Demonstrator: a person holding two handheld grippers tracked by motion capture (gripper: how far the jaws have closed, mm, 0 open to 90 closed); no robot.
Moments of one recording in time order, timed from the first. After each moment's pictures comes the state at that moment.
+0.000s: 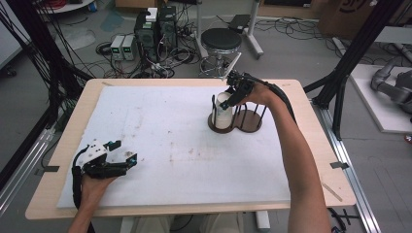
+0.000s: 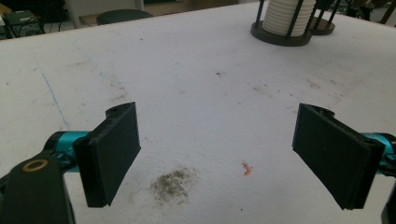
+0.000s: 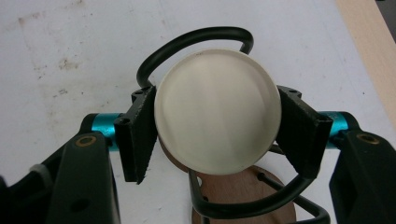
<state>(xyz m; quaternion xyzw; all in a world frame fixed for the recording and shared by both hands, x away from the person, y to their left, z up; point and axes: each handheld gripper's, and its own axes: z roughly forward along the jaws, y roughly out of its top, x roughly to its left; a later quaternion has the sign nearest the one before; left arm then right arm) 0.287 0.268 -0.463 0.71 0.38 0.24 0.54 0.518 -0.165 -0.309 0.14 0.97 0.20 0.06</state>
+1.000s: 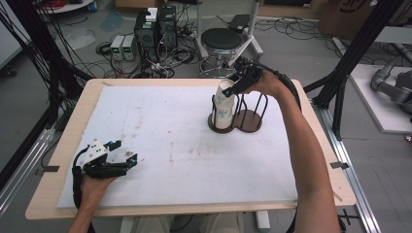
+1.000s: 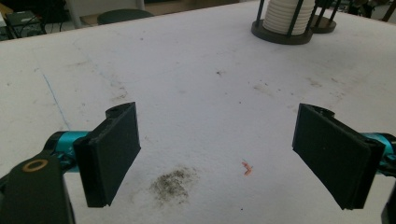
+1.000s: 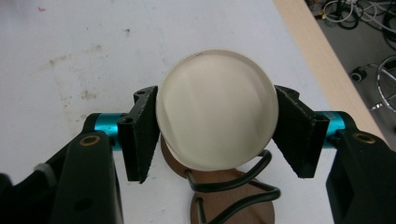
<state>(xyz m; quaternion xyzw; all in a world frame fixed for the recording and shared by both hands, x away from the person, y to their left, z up) 0.287 0.266 -0.464 0.72 0.38 0.24 0.54 0.508 -0.177 -0.256 0.15 0.95 0.26 0.09</state>
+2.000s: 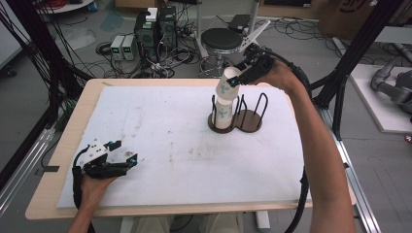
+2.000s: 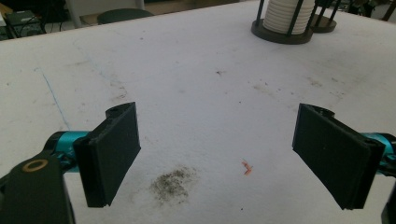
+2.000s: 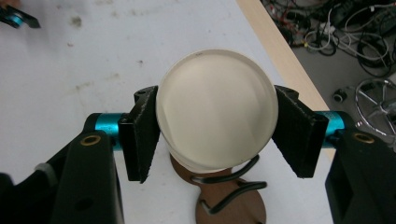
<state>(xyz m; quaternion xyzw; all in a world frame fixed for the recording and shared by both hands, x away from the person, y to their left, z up) 0.288 0.267 -0.463 0.72 0.38 0.24 0.53 0.480 -0.192 -0.208 0.15 0.93 0.31 0.11</state>
